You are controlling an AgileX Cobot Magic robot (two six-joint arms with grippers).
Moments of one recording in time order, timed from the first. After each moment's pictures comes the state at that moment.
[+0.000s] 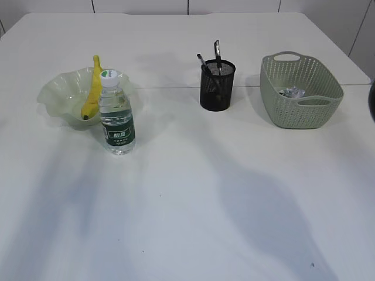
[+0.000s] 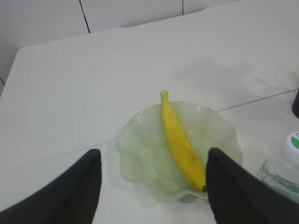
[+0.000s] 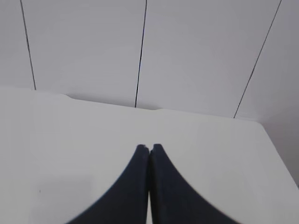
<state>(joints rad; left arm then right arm) 0.05 1.33 -0.88 -1.74 0.19 1.90 0.36 2.40 -2.93 -0.46 0.85 0.23</state>
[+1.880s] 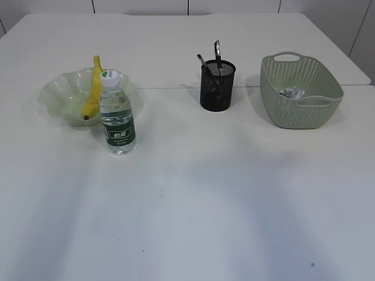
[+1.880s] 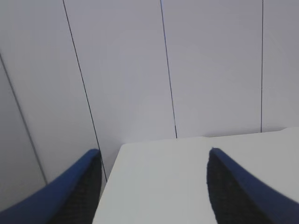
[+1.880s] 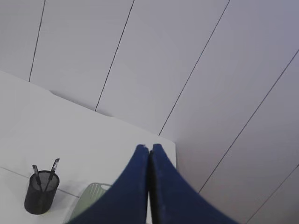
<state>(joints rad) 0.05 1.00 -1.01 -1.80 -0.07 1.90 0.36 1.02 -1.93 -0.32 1.09 -0.25</state>
